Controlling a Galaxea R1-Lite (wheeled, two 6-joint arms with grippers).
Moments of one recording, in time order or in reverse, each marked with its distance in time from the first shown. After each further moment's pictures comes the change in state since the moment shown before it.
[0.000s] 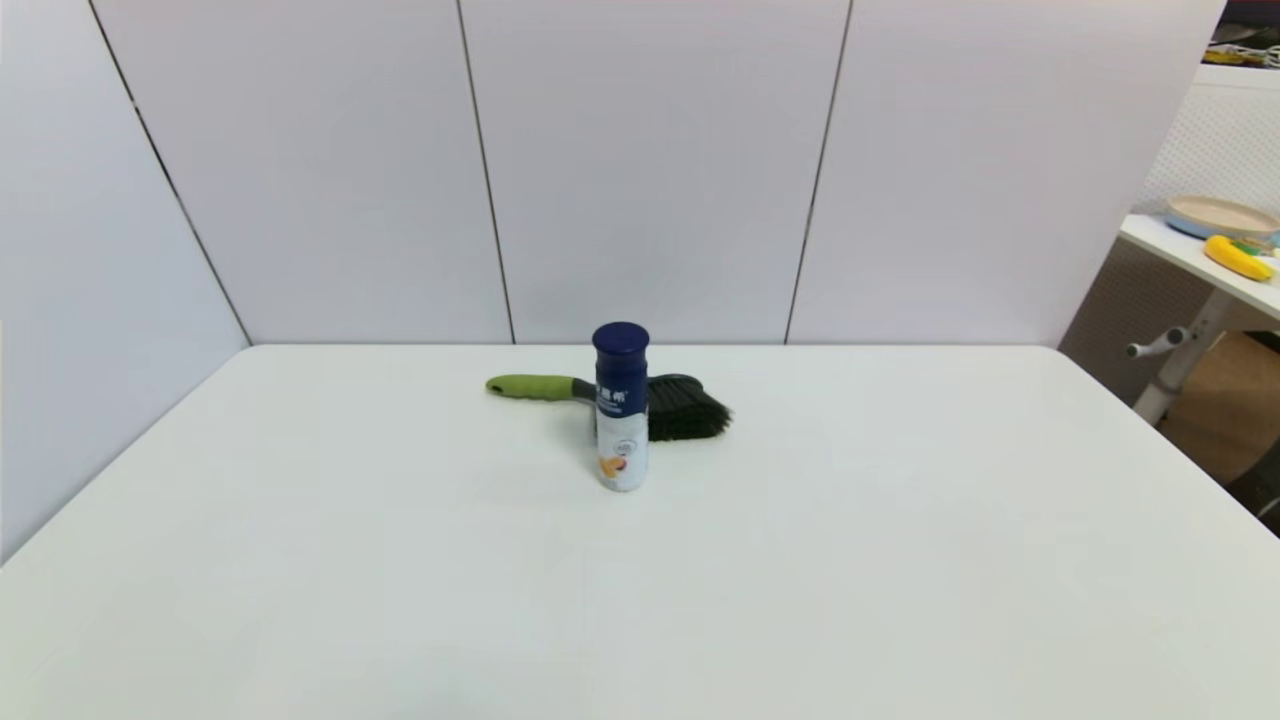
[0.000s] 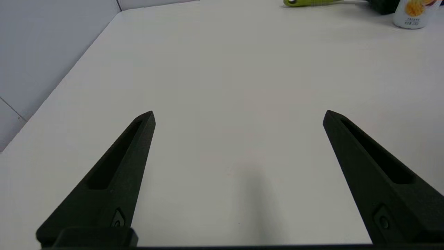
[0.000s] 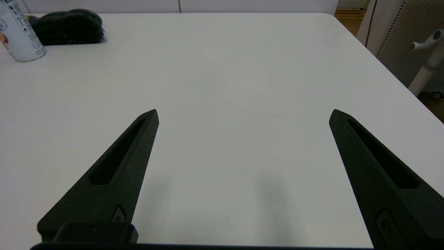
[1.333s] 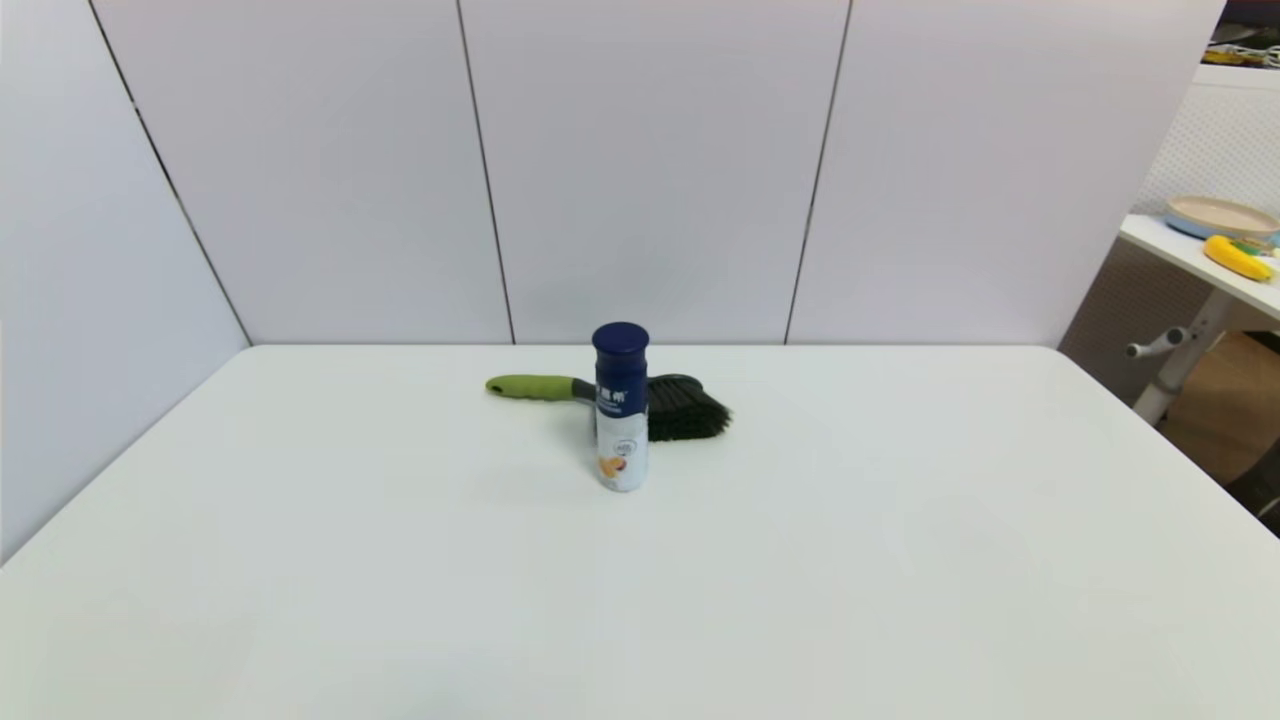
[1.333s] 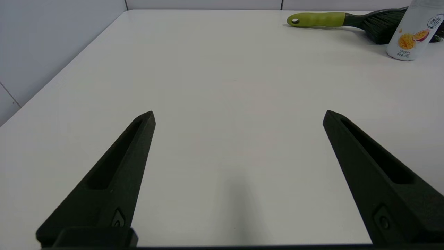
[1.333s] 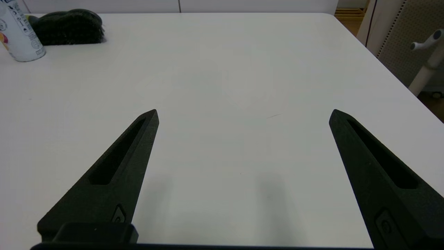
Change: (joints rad) left arm 0.000 -0.048 0.004 0.000 0.029 -0.100; right arm 0.000 0.000 0.000 0.000 0.000 0.000
